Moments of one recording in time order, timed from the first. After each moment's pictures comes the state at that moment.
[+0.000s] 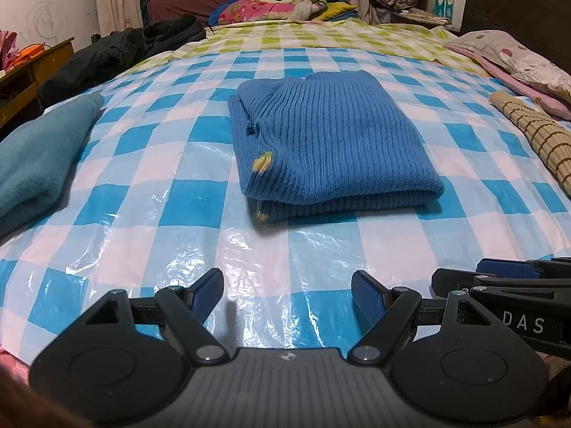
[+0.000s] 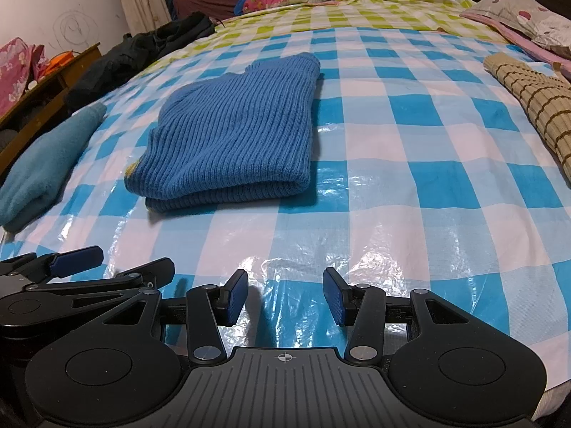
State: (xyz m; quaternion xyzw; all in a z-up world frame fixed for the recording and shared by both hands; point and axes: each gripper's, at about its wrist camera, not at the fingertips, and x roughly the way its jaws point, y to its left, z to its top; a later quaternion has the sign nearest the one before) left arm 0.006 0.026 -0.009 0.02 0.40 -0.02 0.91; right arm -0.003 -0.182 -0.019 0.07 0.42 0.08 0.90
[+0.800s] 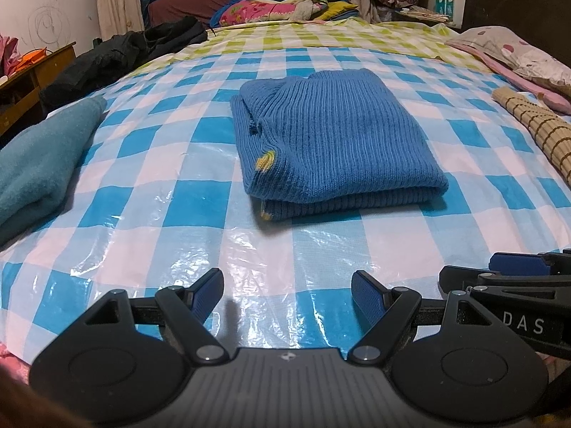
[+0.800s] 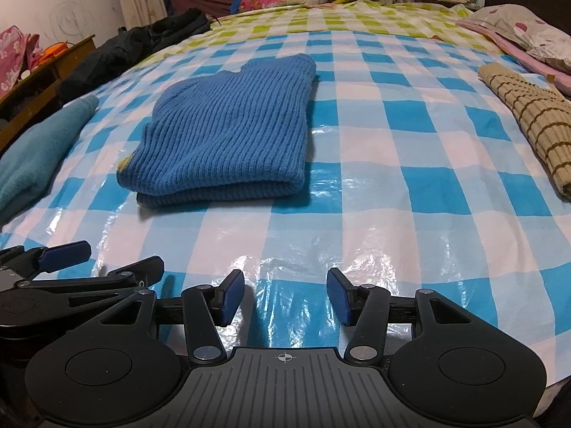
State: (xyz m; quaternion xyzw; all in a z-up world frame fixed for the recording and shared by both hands) left arm 0.005 0.024 -0.009 0.03 0.40 -0.02 0.91; right arm -0.003 -0.174 -0.017 0.04 0.42 0.06 0.90
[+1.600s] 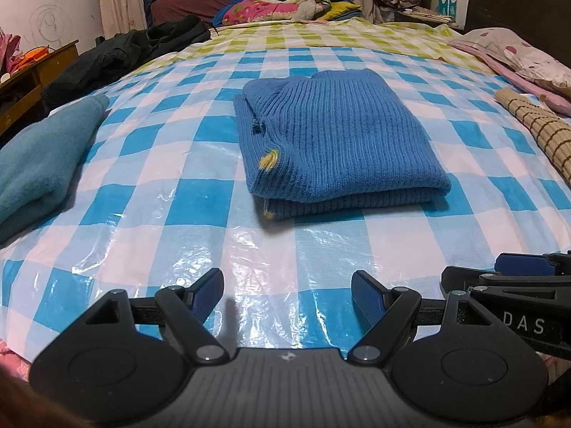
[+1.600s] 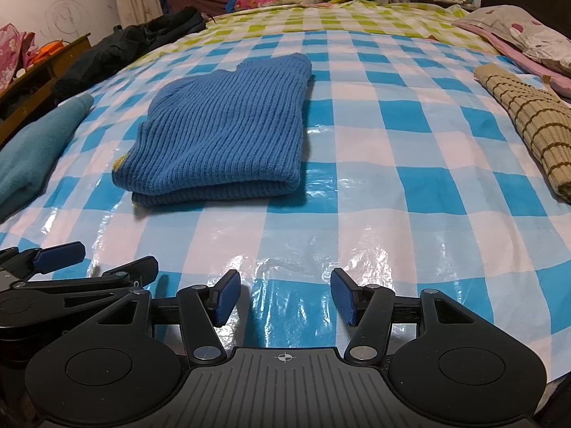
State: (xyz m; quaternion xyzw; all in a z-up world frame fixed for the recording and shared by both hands) left arm 0.005 0.025 -0.010 0.03 0.40 -0.01 0.91; right arm -0.001 -0.173 -0.017 0.04 0.43 0.05 0.90
